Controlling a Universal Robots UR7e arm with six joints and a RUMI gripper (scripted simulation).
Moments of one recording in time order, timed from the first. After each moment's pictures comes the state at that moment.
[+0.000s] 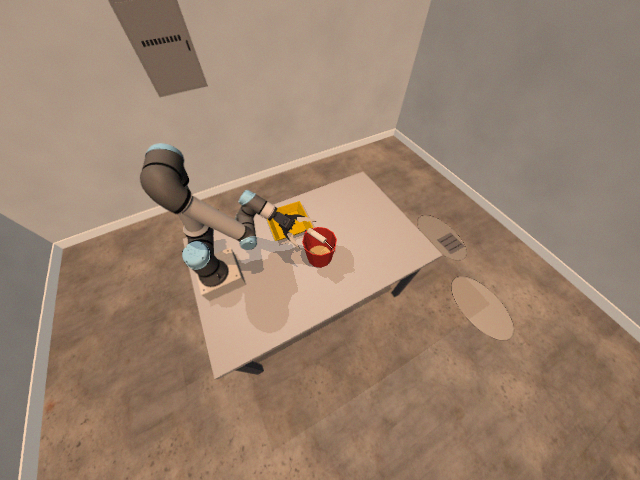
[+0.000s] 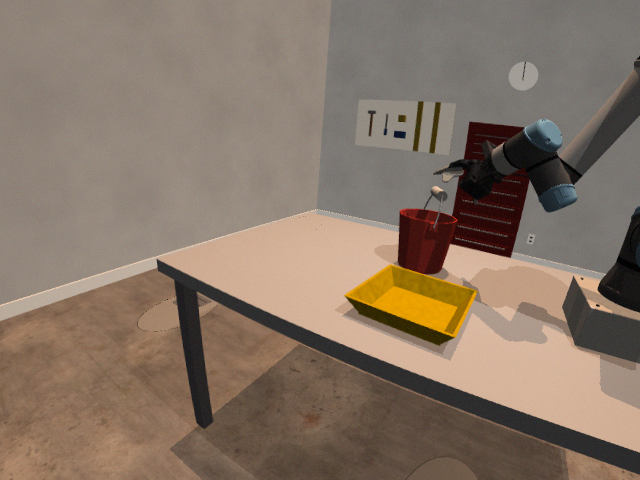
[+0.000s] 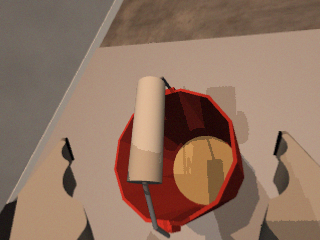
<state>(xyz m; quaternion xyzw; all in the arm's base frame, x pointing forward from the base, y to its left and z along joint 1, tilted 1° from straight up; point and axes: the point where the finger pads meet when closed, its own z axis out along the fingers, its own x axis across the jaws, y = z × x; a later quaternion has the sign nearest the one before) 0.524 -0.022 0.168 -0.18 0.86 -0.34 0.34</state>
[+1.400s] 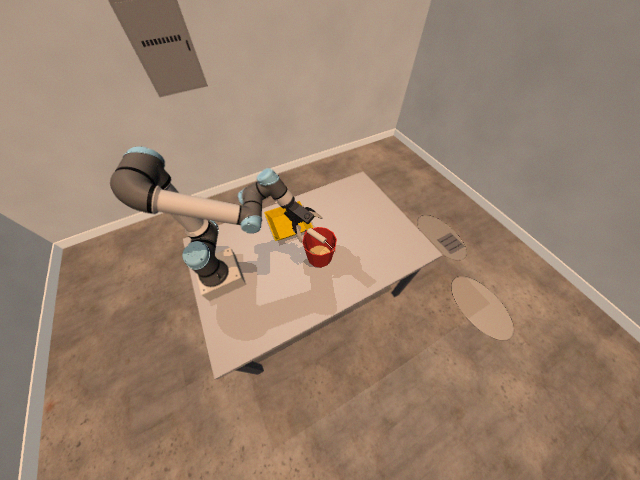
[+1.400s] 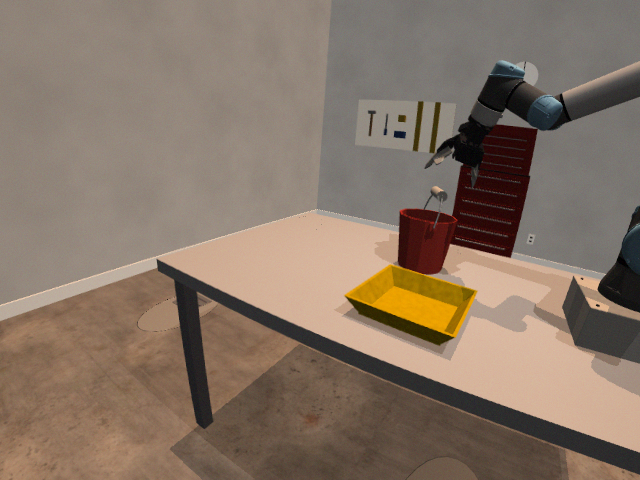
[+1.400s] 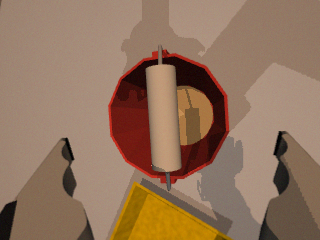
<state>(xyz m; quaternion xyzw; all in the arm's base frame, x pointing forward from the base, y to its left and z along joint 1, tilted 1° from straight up) 0.547 -0.018 0.195 -0.25 0.94 -0.18 0.17</state>
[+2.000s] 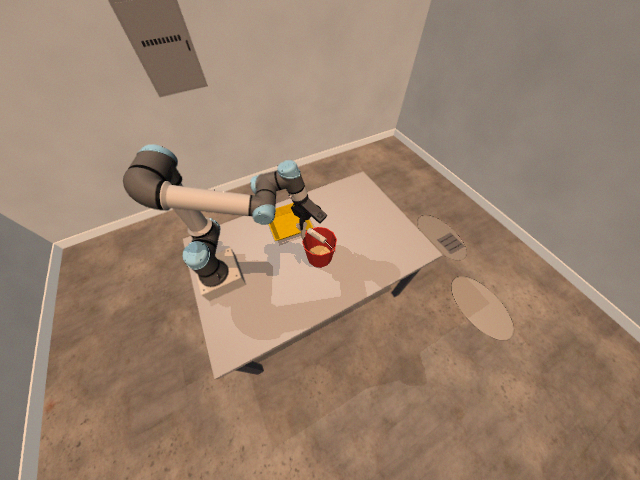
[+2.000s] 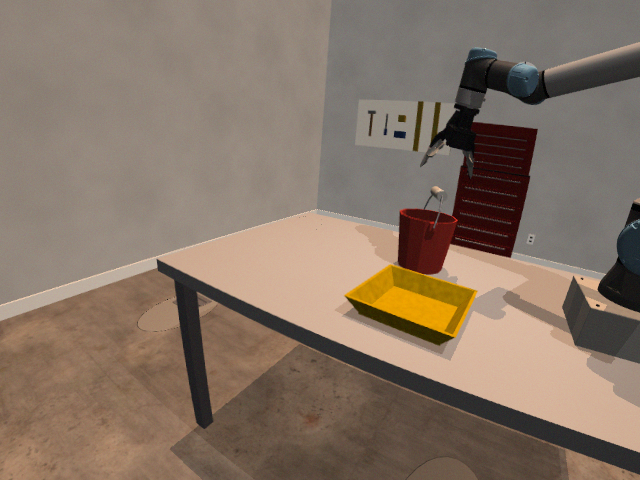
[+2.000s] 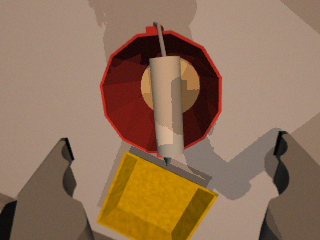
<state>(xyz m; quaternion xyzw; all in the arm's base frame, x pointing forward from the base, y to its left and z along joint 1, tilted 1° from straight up) 0.558 -0.017 0.209 -0.28 0.95 -0.08 0.08</state>
